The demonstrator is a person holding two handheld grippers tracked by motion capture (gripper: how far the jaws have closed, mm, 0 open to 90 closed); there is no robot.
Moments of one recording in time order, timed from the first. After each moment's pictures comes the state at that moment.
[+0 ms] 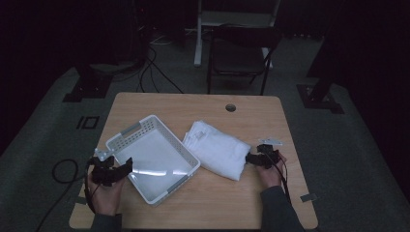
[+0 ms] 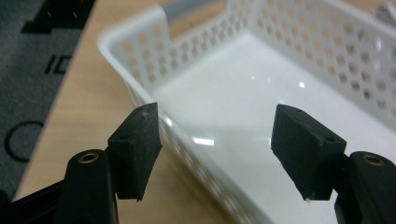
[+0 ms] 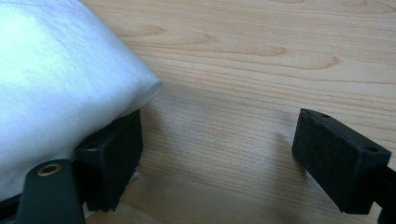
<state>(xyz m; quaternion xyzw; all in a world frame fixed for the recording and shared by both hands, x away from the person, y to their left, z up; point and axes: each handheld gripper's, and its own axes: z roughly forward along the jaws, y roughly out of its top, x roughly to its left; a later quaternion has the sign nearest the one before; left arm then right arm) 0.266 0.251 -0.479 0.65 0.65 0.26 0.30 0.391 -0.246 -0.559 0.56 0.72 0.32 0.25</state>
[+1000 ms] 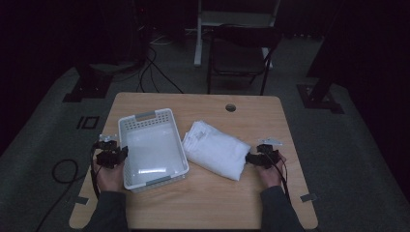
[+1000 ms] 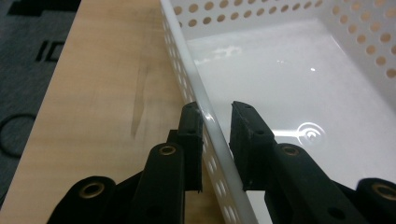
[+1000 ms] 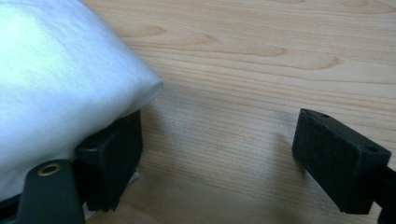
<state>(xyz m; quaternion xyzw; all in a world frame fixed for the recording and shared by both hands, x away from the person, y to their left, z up) 0.349 0.279 -0.493 0.65 0.65 0.25 0.30 0.392 -0.246 -0.559 0.56 0.72 0.32 0.25</state>
